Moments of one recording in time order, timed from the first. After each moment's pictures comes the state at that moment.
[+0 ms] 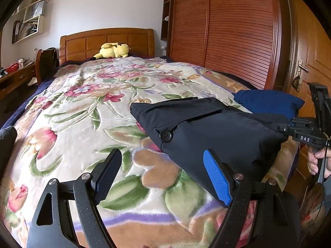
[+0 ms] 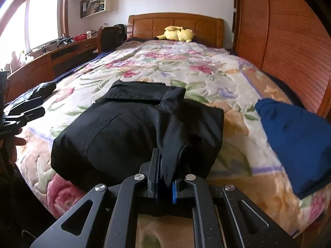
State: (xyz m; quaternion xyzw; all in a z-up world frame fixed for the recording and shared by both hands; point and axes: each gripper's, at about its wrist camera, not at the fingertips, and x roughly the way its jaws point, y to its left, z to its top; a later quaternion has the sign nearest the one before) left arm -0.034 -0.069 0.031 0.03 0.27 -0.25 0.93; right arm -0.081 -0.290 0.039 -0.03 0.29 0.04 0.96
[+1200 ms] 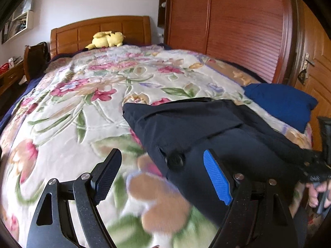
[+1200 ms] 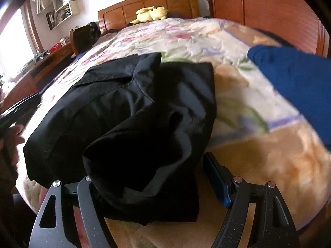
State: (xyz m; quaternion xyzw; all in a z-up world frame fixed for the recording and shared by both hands) left arm 0.065 -0.109 0.018 0.05 0.32 -0.26 0.91; right arm -0.050 -0.316 -0.032 0.11 0.36 0.02 0.92
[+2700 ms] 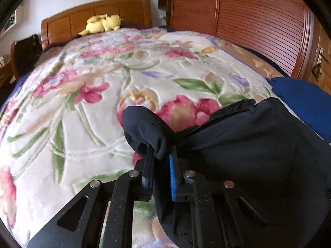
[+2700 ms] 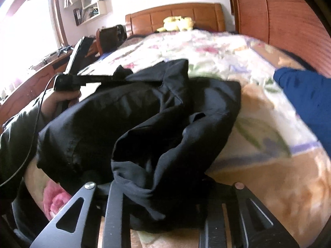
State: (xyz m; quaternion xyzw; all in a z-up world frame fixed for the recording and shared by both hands) left arm 0.174 -0.146 -0.010 0.07 0.35 -0.25 0.90; right arm -0.048 -0.304 -0.021 0.05 0.30 0.07 0.95
